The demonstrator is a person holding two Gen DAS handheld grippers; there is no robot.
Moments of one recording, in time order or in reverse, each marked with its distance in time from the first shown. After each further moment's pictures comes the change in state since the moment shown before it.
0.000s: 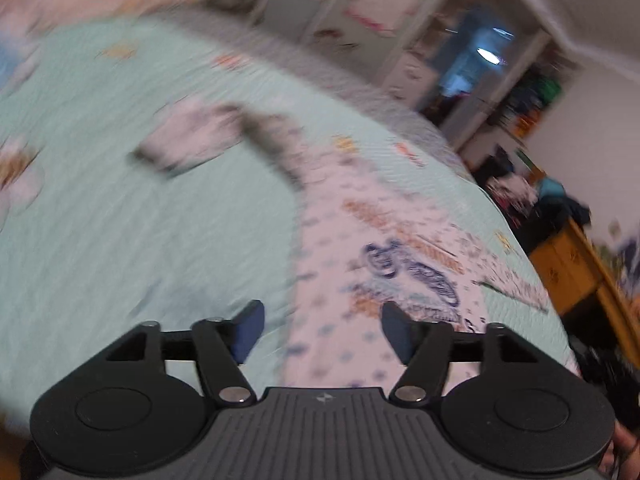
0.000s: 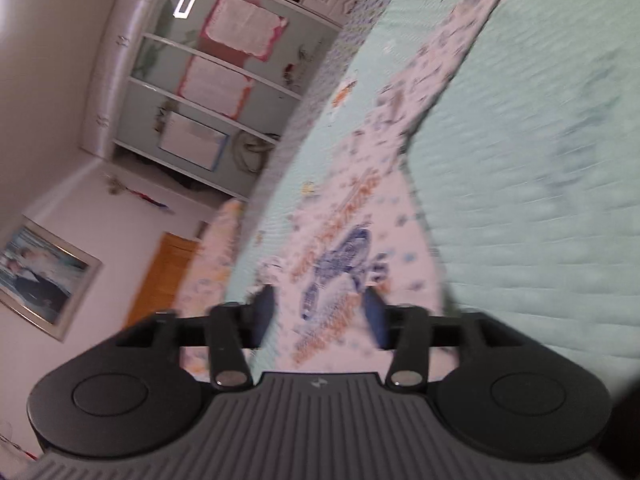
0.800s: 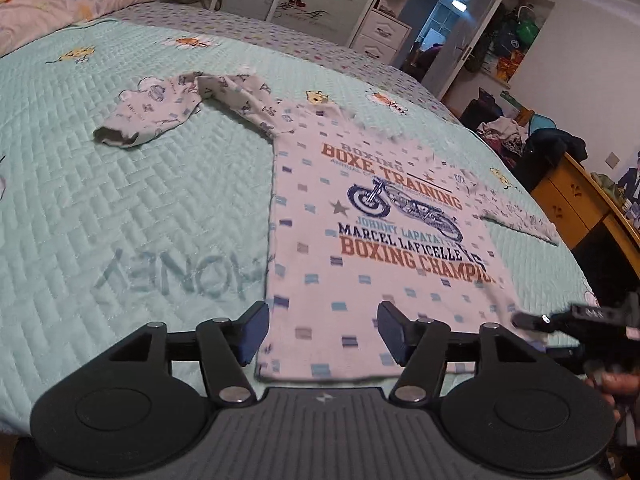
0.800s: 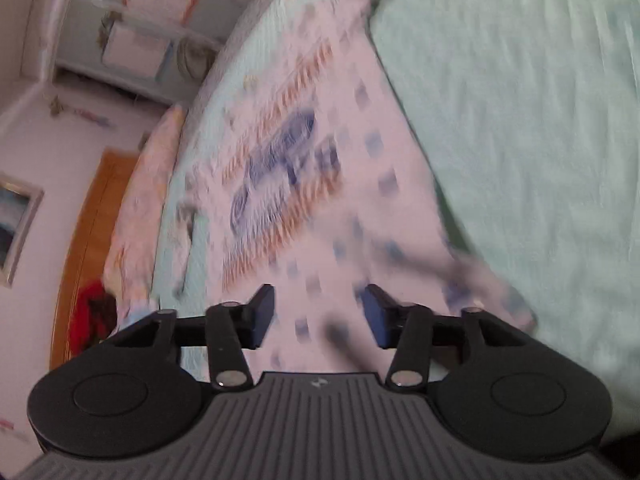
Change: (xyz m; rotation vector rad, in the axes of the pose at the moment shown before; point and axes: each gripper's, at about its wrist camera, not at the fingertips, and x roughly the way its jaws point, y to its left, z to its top) left arm 0.013 0.000 -0.036 0.098 0.096 0.015; right arm 0.065 -0.028 -0.025 -0.026 0.343 -0.166
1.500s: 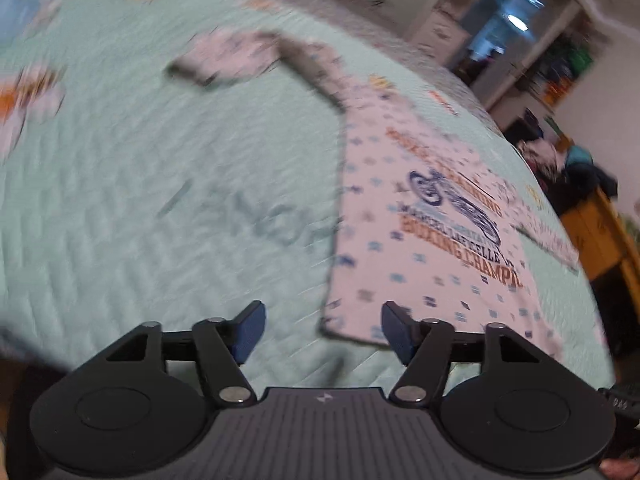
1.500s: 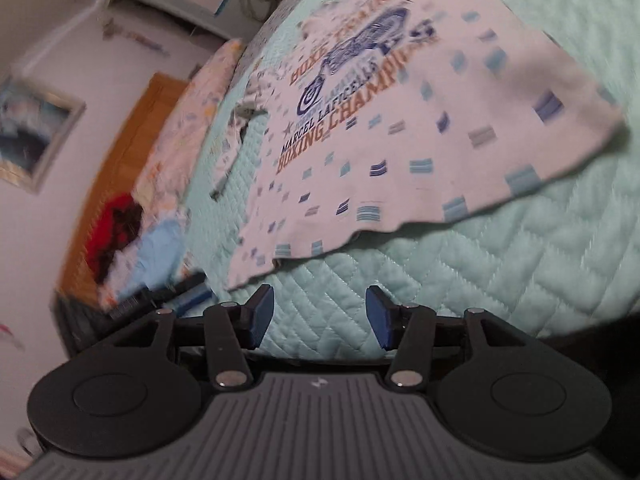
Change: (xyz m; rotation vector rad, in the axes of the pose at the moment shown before) left arm -0.001 0.052 -0.018 -0.237 0.071 0.029; right arm 0.003 0.027 -0.080 -0.149 0.078 0.089
